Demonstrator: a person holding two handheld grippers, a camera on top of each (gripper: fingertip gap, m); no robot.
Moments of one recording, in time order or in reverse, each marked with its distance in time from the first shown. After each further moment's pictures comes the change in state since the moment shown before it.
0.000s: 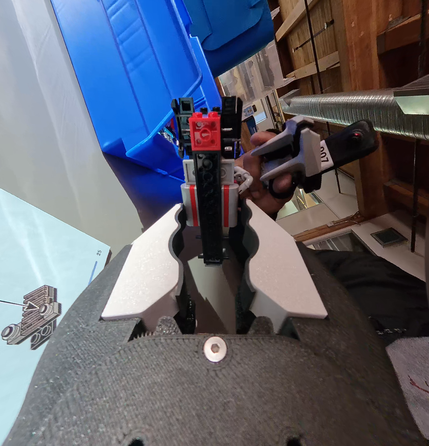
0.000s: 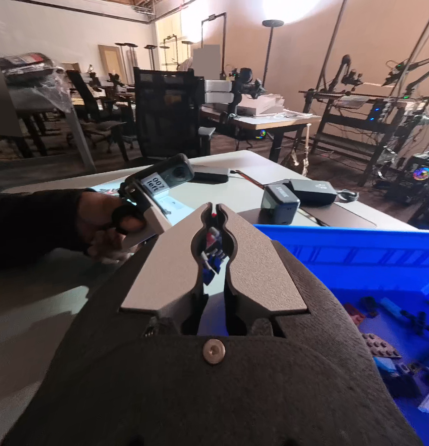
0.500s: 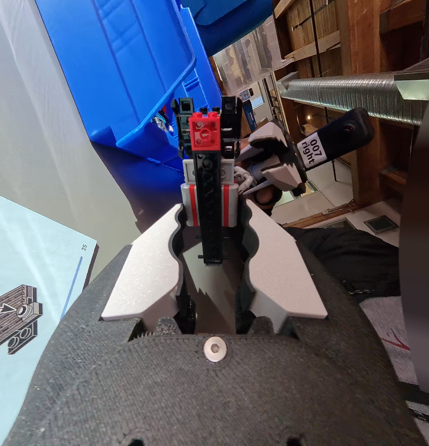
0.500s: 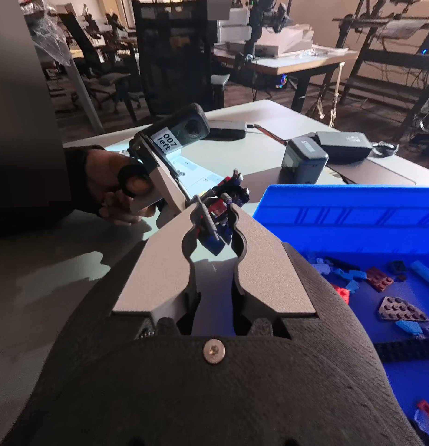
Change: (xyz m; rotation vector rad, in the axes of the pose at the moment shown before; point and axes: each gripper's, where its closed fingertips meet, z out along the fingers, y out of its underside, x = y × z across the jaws) left arm 0.006 0.011 0.002 -0.062 0.021 -0.008; right arm -0.016 0.037 -0.006 -0.188 -0.056 0.049
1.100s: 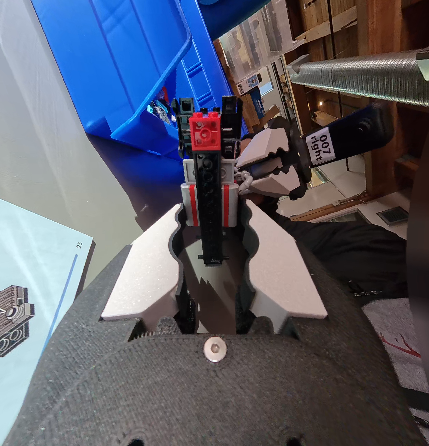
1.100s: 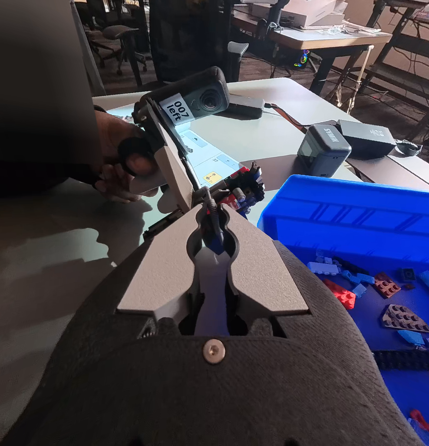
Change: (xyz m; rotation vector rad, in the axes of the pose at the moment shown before) left arm -0.001 0.008 0.005 -0.044 -0.032 0.024; right arm -0.012 0.020 0.009 -0.097 -0.044 -0.098
